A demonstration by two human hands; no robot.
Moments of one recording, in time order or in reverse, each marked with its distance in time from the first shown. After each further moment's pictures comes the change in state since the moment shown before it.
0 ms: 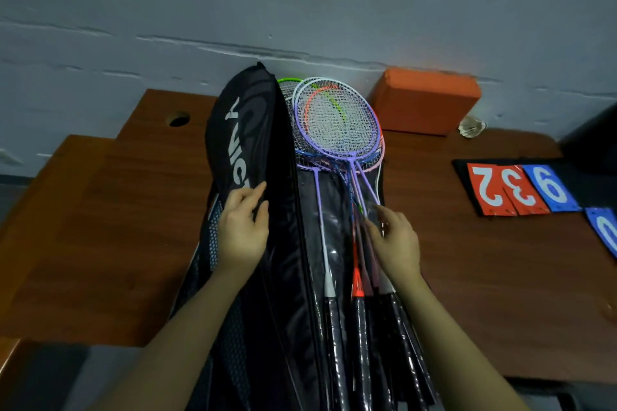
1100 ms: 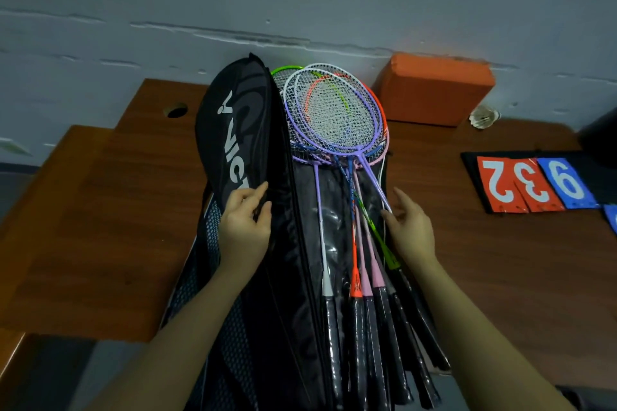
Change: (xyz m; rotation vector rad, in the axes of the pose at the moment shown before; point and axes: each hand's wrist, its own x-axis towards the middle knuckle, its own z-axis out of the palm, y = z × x) left_hand -0.001 -0.002 0.016 0.023 0.023 -0.043; right_hand 0.039 0.038 -0.003 -0.018 -0.103 0.117
